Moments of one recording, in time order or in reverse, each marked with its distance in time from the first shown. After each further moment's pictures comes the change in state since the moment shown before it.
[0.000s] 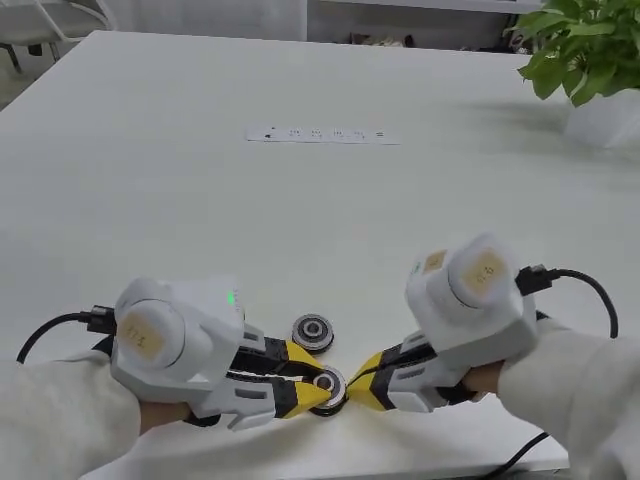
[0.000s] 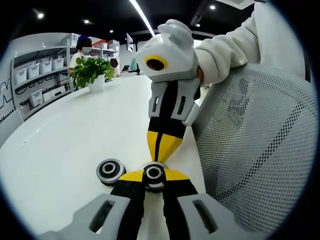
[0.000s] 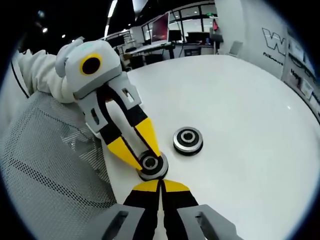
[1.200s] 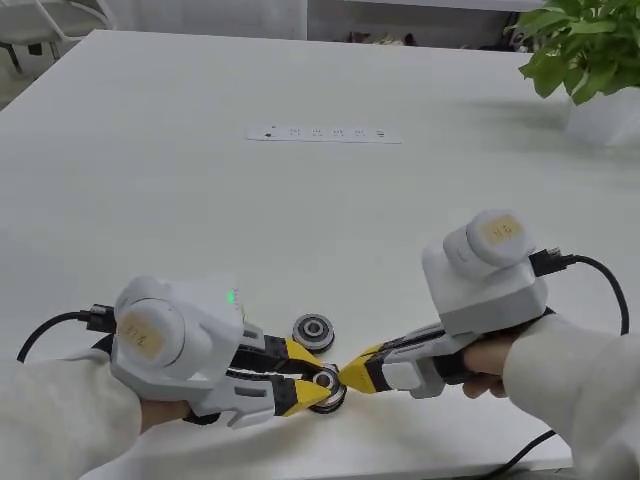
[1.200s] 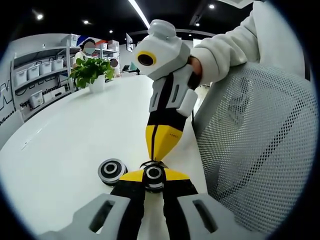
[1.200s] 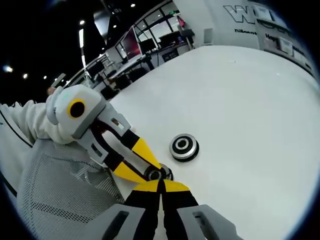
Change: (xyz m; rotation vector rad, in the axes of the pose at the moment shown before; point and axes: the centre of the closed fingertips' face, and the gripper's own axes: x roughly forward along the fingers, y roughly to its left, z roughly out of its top) left arm -0.001 0.002 -0.001 0.010 0.002 0.004; right arm -0.006 0.005 0.019 0.279 -0.095 0.050
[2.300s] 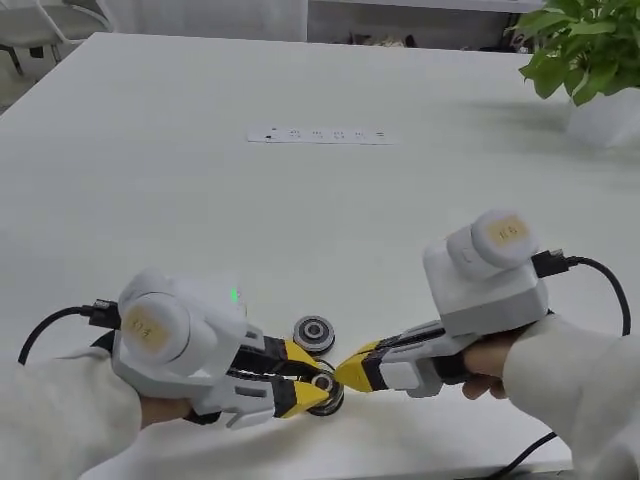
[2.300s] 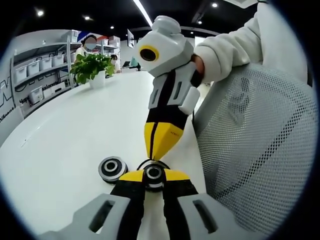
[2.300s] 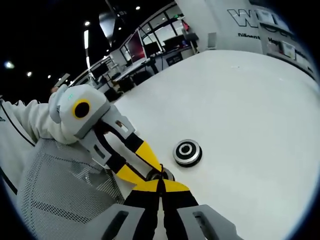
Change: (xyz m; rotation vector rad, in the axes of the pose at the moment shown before) left arm -0.002 0.001 0.000 -0.020 0.050 -0.005; right arm 0.000 0.004 0.006 -0.028 -0.031 0.023
